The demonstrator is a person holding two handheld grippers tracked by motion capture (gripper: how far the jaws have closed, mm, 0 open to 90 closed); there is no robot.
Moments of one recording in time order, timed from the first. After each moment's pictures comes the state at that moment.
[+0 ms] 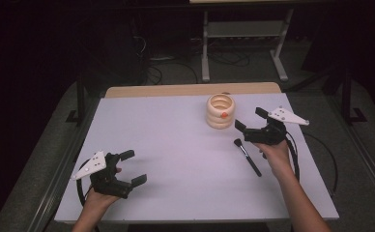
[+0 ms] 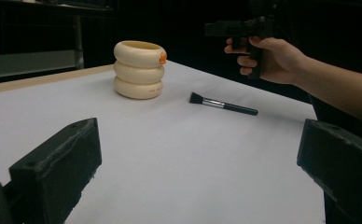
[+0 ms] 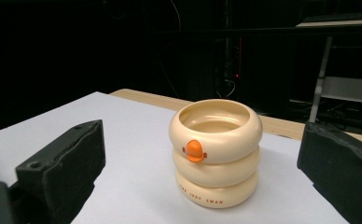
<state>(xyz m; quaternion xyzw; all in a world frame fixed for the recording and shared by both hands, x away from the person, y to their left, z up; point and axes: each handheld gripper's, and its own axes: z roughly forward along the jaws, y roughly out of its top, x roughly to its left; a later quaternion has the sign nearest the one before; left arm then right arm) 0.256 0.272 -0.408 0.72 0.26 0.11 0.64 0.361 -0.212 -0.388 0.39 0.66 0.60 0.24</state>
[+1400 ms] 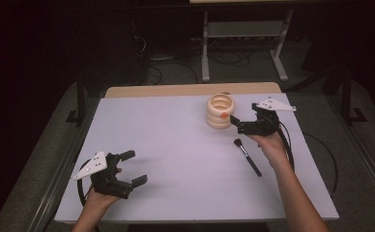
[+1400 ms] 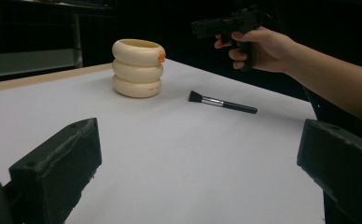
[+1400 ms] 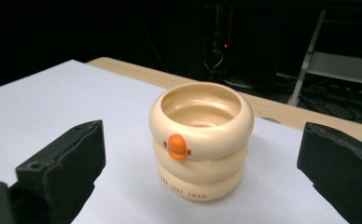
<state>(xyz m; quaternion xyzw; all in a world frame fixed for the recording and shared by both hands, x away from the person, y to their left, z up) 0.256 0.271 -0.409 0.72 0.26 0.11 0.64 0.387 -0.197 -0.378 0.41 0.71 0.52 0.25</state>
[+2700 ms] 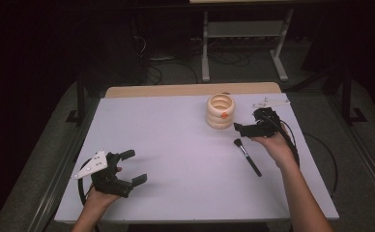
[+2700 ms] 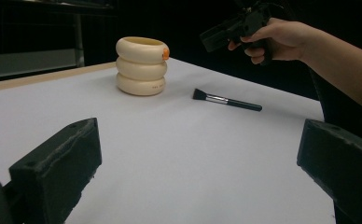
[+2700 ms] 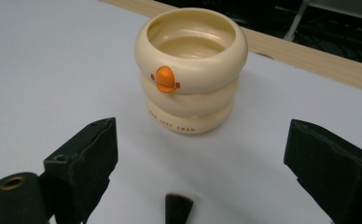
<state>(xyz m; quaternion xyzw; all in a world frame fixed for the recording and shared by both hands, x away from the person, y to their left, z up) 0.261 0.273 -0.414 0.72 0.26 0.11 0.64 0.385 -0.198 -0.371 0.45 0.77 0.40 0.20</state>
